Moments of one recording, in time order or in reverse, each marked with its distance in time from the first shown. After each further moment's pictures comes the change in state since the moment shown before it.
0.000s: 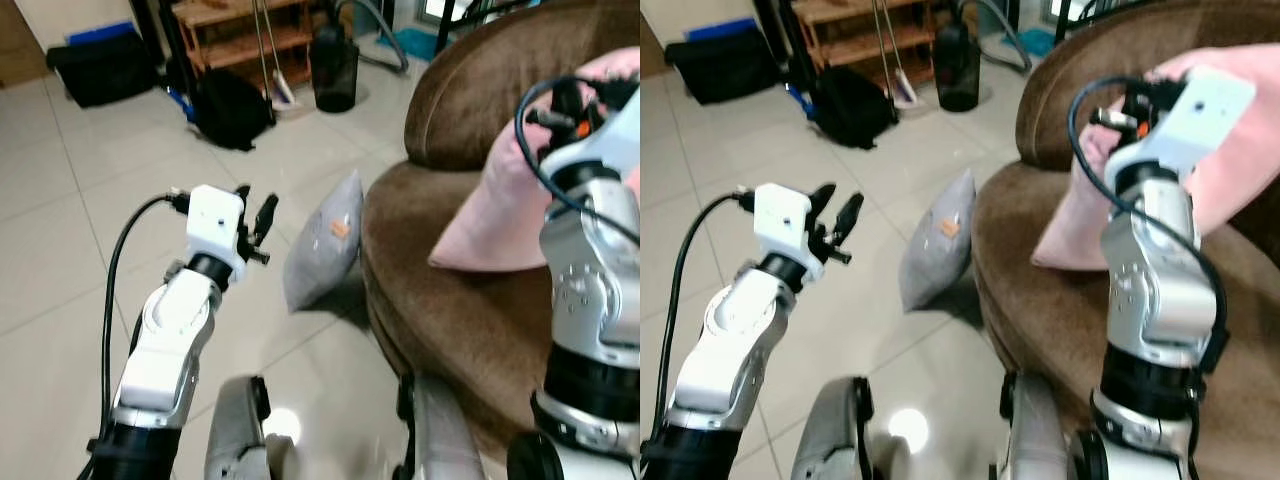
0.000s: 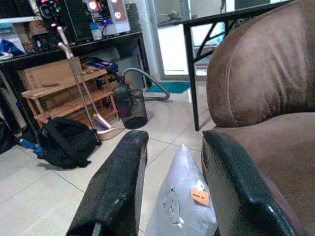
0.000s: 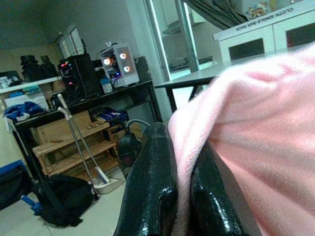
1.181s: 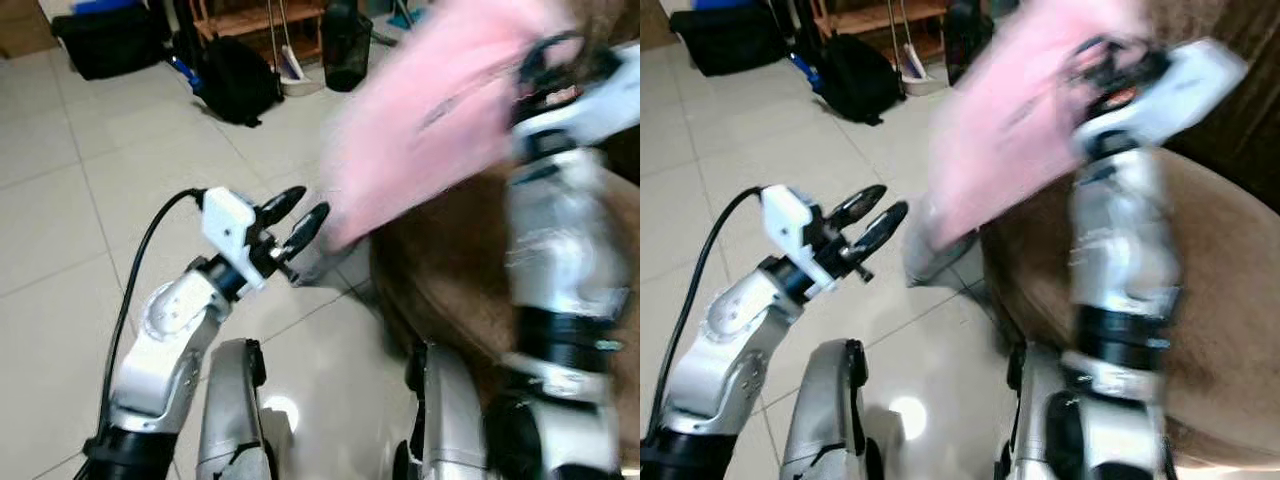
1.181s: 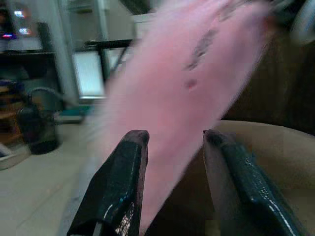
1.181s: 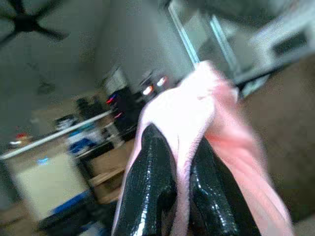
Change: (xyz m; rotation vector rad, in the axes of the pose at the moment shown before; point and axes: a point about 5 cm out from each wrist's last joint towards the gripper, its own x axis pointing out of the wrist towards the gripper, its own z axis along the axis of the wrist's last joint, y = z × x) left arm -0.003 -0.024 0.023 -0.139 -0.157 -0.359; right arm 0.028 0.005 0.015 0.202 -0.185 0.071
